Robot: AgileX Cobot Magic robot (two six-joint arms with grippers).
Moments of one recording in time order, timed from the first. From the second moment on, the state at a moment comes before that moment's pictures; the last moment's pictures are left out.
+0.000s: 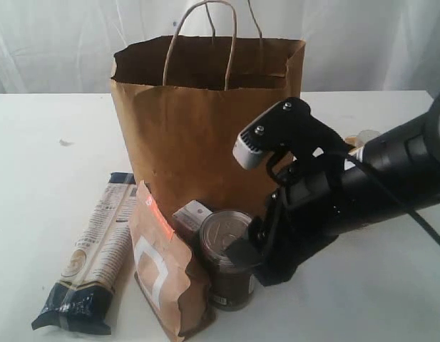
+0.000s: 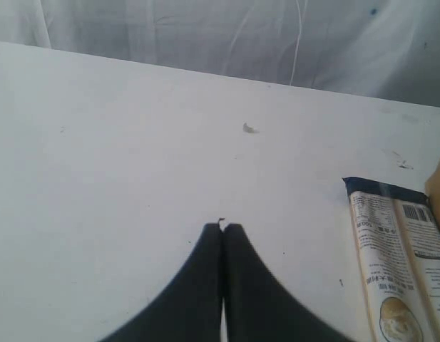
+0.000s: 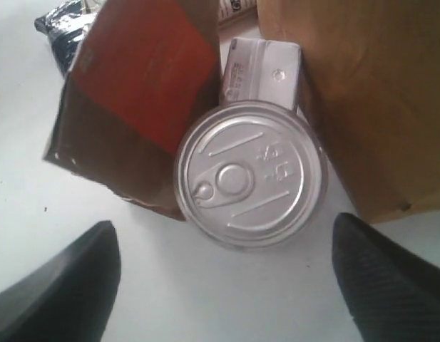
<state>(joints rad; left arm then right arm) 0.09 0.00 0.02 -0.24 0.25 0.09 0.63 1.28 -0.84 0.50 0.63 -0.67</state>
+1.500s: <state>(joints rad) 0.09 0.00 0.02 -0.24 0.25 0.09 0.68 1.56 -0.89 0.48 0.51 -0.62</state>
